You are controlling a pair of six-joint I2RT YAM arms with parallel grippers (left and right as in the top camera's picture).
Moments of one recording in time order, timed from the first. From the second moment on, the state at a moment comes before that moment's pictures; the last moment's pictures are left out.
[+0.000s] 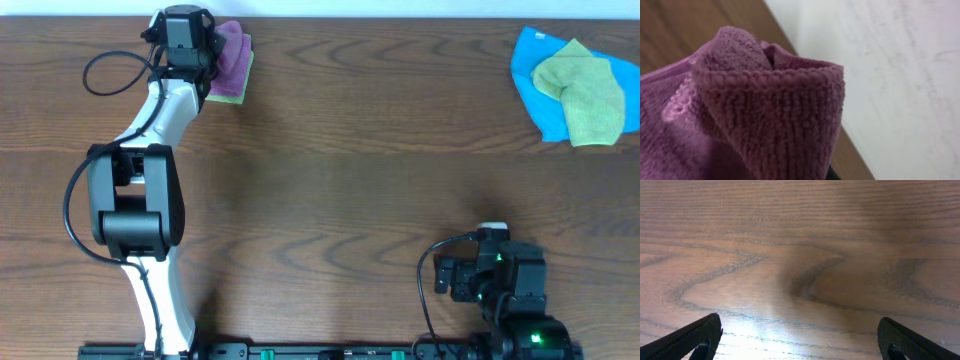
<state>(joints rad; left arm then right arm) -0.03 2.18 1.64 -0.07 -0.06 -1.03 0.00 0.47 0.32 -0.79 -0.09 0.08</state>
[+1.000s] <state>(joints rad) -0.08 2.07 1.64 -0.72 0.02 -1.53 0.00 0.47 0.32 -0.79 -0.09 0.08</state>
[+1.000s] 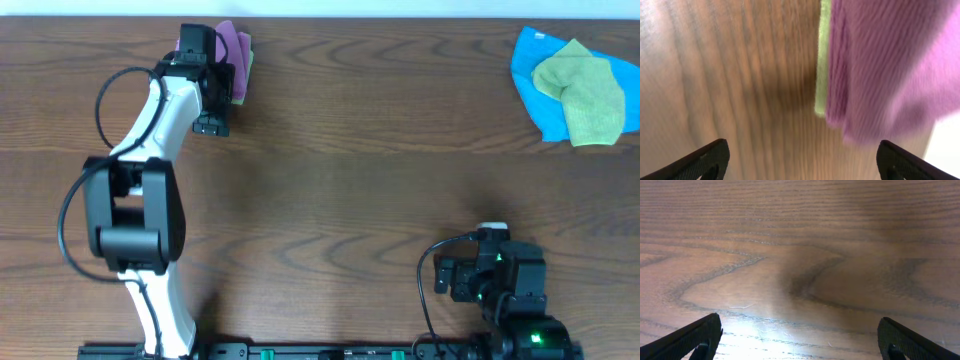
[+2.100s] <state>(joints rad) -0.10 2.32 1.65 0.09 -0.22 -1.00 0.00 0.47 0.32 -0.79 -0.09 0.09</state>
